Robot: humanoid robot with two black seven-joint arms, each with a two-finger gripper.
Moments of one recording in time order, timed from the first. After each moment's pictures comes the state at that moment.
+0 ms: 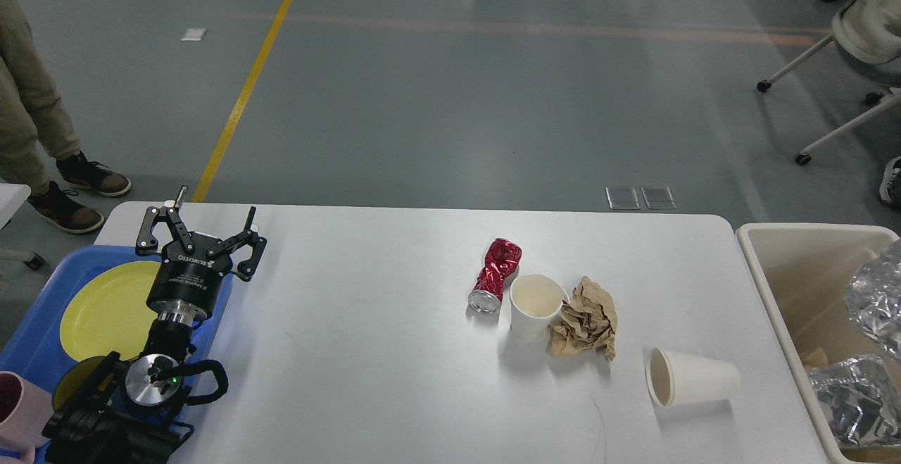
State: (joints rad) left arm -0.35 0.12 -1.37 -0.69 0.08 -0.63 -0.20; right arm 0.87 -0.68 -1.07 0.46 0.20 0.01 -0.02
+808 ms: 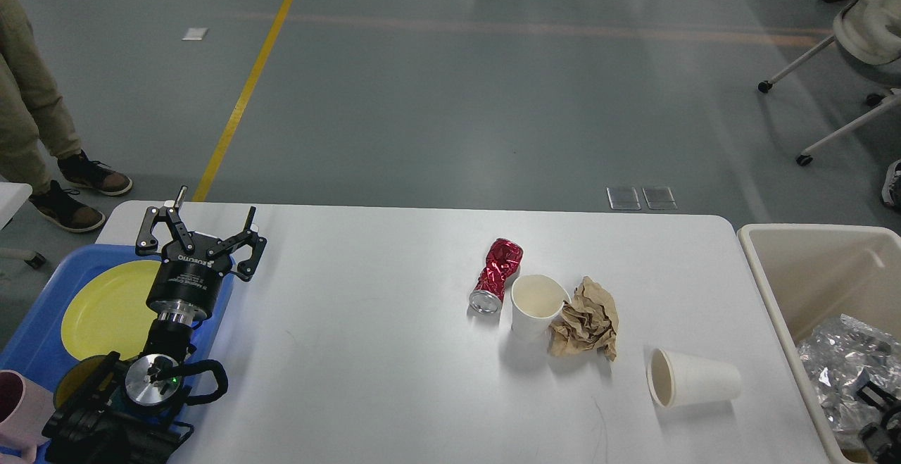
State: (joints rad) left arm -0.35 0.12 -1.37 -0.69 0.08 -0.63 -0.20; right arm 0.45 -0.37 -0.94 0.03 0.21 -0.08 -0.10
